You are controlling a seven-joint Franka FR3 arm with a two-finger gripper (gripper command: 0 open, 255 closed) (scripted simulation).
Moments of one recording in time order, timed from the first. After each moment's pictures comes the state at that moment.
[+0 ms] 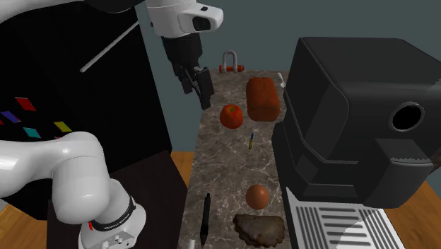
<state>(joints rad) -0.02 -0.83 -0.03 -2.32 -0.11 1.60 -0.09</state>
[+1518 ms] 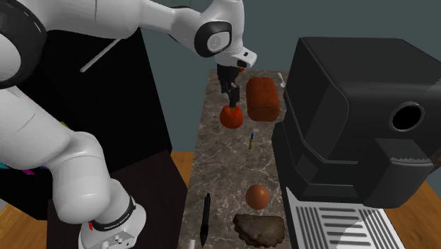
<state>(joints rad) 0.01 -0.19 0.15 -2.20 0.07 2.07 0.34</state>
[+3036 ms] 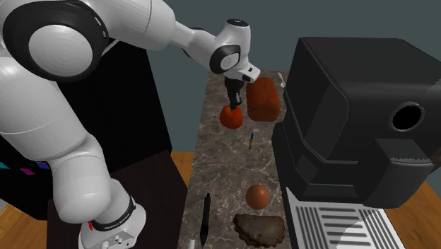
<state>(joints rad) 0.02 0.03 0.18 -2.14 0.07 2.23 0.43</state>
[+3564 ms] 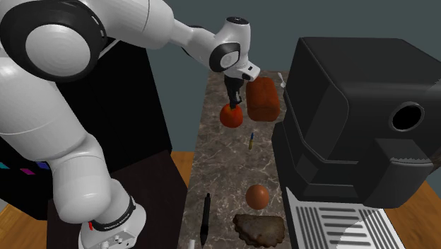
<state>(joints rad) 0.02 0.02 0.18 -2.13 0.07 2.22 0.43</state>
